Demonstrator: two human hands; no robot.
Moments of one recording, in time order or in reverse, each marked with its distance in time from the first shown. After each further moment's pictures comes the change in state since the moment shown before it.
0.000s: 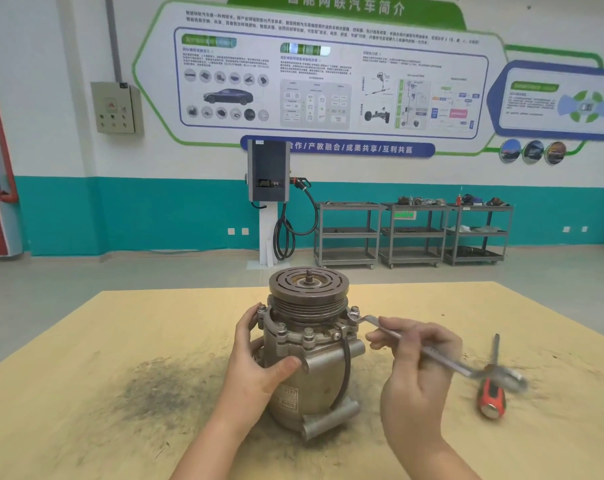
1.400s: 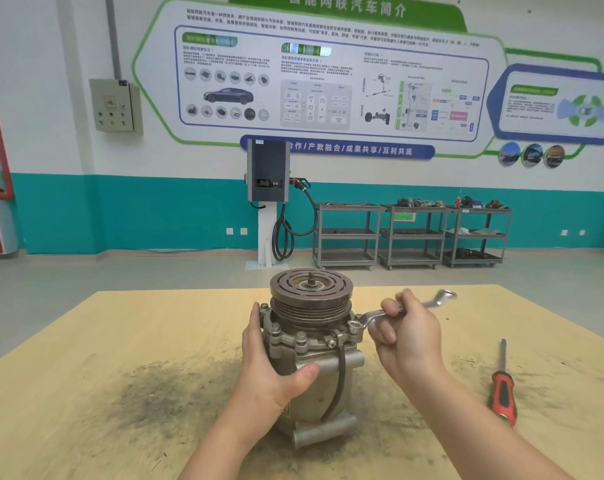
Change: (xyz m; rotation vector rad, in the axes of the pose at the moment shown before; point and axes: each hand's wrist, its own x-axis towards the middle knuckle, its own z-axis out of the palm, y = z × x) left_hand 0.003 0.007 0.007 0.122 -0.068 -0.049; right_hand 0.062 0.023 0.018 0.370 0.170 0.896
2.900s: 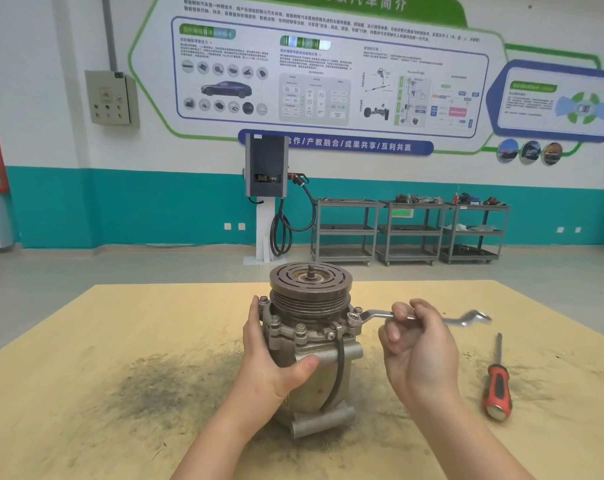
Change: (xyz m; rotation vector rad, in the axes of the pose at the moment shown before) left_hand -0.003 0.004 -0.001 -0.009 -0.040 -0.028; right_hand -0.027 0.002 -0.018 0.082 -0.018 -0.110
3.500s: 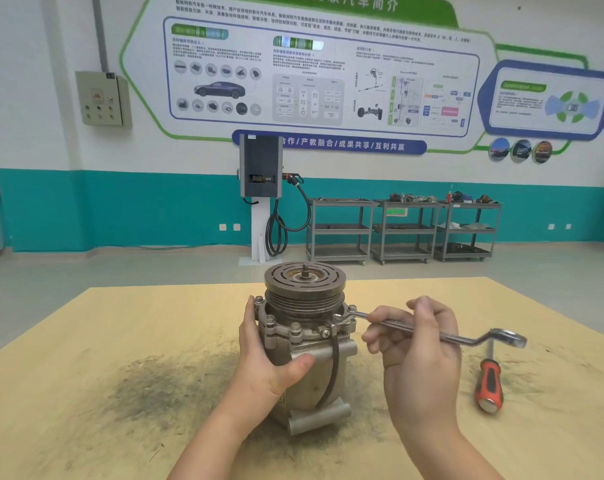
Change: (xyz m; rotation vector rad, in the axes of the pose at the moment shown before) left_hand 0.001 0.000 0.000 -0.006 -0.004 -0.001; right_hand -0.055 -0.009 0.021 -0.282 -0.090 -0.351
